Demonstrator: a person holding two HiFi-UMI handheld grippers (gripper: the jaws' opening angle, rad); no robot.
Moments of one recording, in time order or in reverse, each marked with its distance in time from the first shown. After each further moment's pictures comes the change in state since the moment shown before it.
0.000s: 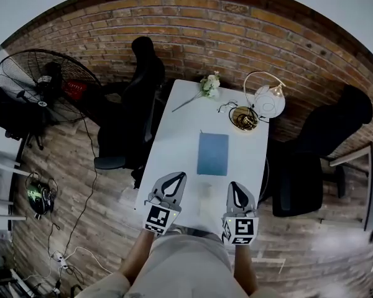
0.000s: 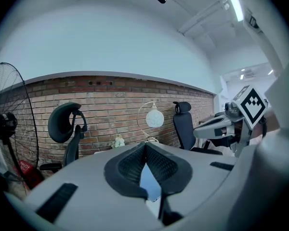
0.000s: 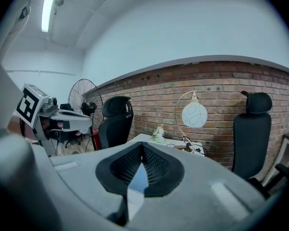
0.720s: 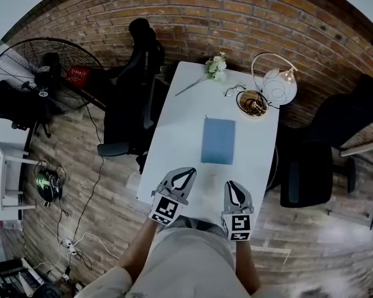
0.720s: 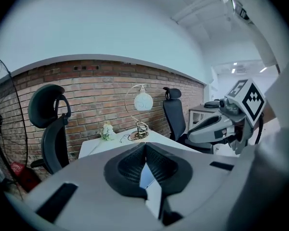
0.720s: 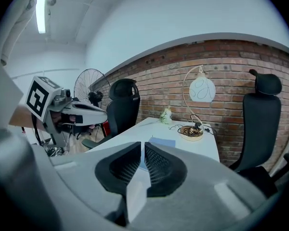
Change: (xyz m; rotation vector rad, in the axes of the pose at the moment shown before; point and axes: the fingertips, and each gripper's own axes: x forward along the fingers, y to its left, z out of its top) left arm 0.027 -0.035 -0.062 0.047 0.137 -0.109; right arm 0.006 0.015 -0.077 0.022 0.151 0.108
